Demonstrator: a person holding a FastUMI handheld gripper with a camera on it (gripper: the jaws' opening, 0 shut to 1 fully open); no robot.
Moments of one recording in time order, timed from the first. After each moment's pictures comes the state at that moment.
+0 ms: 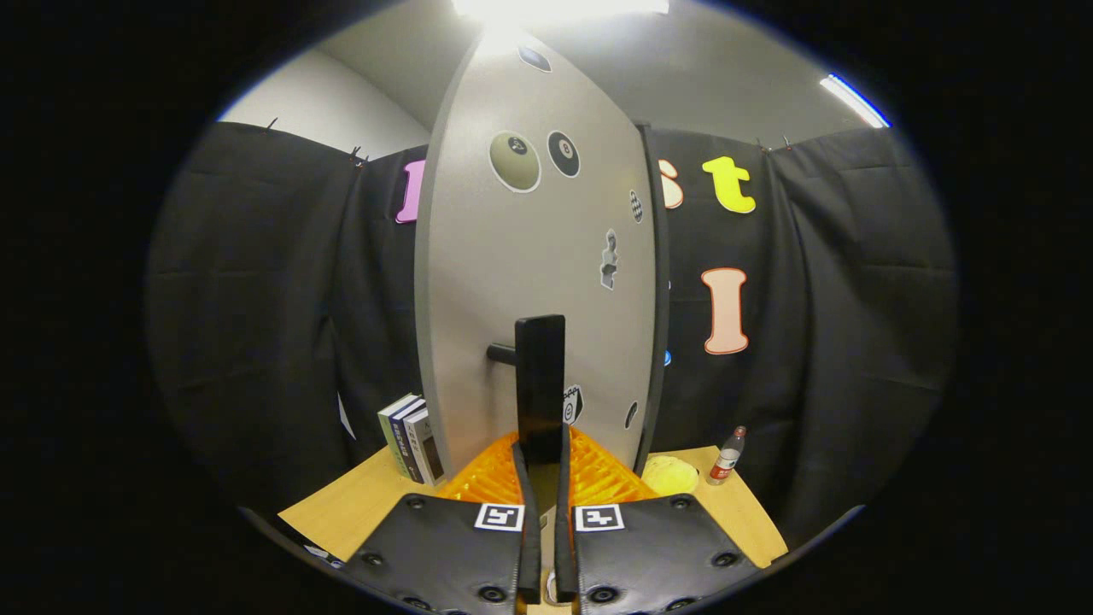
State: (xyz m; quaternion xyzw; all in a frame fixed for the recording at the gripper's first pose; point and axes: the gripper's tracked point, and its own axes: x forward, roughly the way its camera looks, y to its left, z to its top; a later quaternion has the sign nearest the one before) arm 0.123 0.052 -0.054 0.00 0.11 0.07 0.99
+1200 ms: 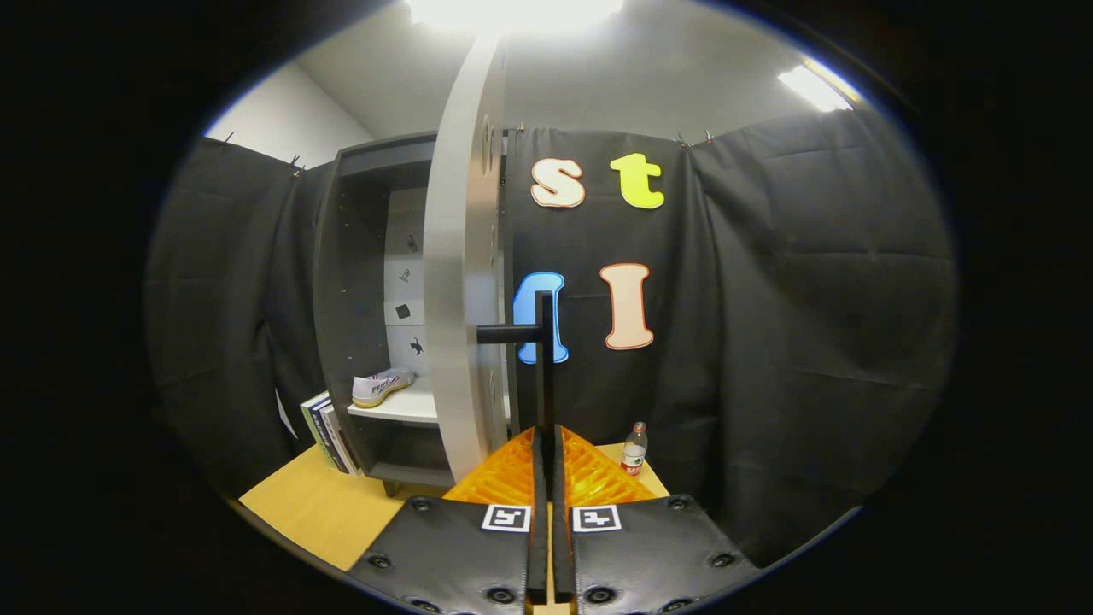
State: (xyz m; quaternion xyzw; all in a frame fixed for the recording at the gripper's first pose) arm 0.119 -0.087 -0.058 0.01 0.10 -0.03 0.99
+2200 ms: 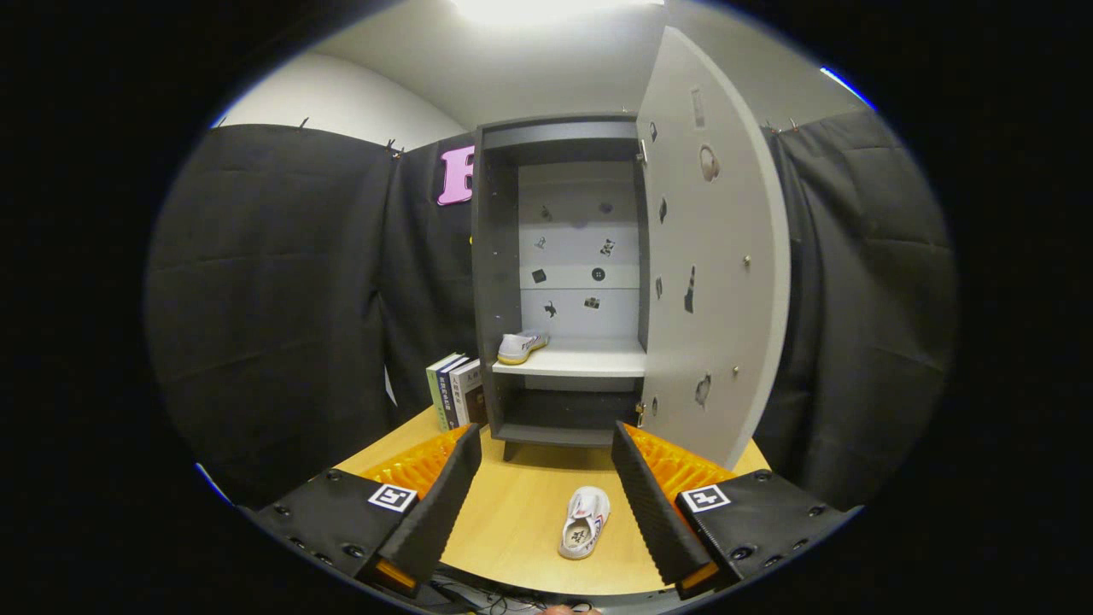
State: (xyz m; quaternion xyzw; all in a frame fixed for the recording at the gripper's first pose) arm 0.041 0.096 -0.105 0.01 0.15 0.14 0.98
